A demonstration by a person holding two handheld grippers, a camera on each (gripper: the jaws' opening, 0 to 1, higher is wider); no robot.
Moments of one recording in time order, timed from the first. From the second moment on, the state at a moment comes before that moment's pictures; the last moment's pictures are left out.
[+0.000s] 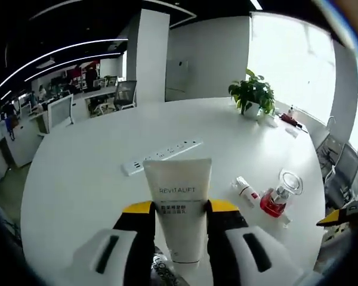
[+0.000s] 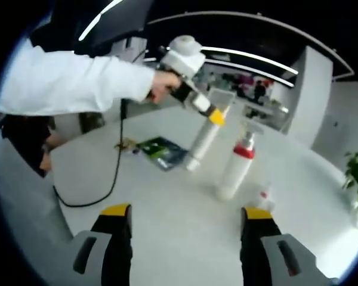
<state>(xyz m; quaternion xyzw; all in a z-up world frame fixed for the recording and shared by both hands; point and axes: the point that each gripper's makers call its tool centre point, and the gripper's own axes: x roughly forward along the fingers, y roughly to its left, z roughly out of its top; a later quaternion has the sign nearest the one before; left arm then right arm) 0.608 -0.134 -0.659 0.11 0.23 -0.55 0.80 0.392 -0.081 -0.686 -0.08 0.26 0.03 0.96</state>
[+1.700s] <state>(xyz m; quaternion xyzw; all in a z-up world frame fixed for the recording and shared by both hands) 0.462 -0.096 -0.560 0.03 0.14 -0.68 0.72 0.415 -0.077 -0.658 -0.08 0.21 0.01 0.98</state>
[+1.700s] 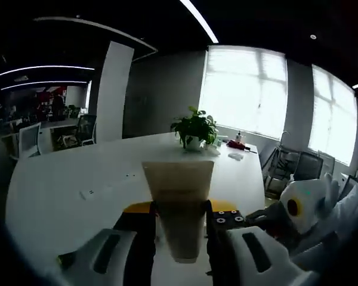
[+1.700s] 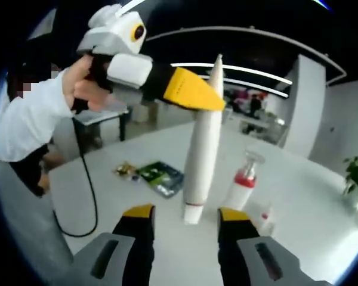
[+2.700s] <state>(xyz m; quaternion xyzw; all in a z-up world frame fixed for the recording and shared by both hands) 0.430 -0.081 -0.541 0.00 0.13 -0.72 0.69 0.420 -0.072 -0.628 -0.03 0.15 0.03 0.99</state>
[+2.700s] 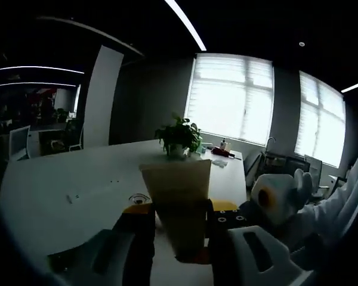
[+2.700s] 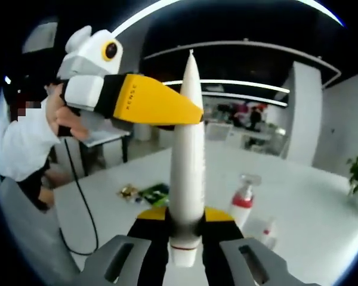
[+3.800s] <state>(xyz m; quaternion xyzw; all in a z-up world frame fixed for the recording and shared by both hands) 0.429 -0.065 -0.522 0.33 0.15 -0.84 0.40 0.407 -0.028 -0.621 0.07 0.14 0.19 0.97</state>
